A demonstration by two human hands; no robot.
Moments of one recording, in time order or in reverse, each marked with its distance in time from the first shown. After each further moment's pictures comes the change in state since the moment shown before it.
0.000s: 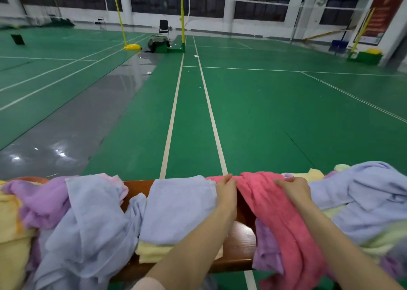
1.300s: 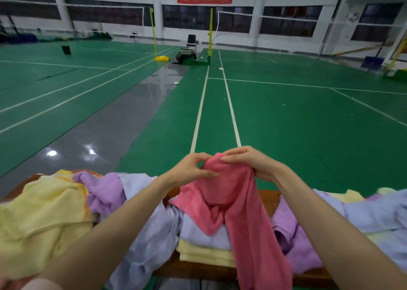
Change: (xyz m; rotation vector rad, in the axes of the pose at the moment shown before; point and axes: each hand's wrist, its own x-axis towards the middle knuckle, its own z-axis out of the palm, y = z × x) left_hand -0.009 0.153 -0.177 0.893 -0.442 0.641; right_hand -0.111 -0.167 0.076 0.246 -1.085 -0.431
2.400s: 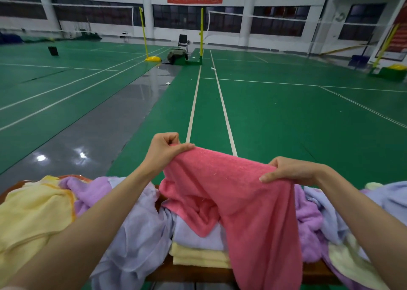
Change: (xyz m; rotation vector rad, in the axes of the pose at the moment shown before) left_hand 0.004 0.006 -0.033 -0.108 0.484 0.120; right_hand -0.059 0.009 -0.072 -0.408 -0.083 0.264
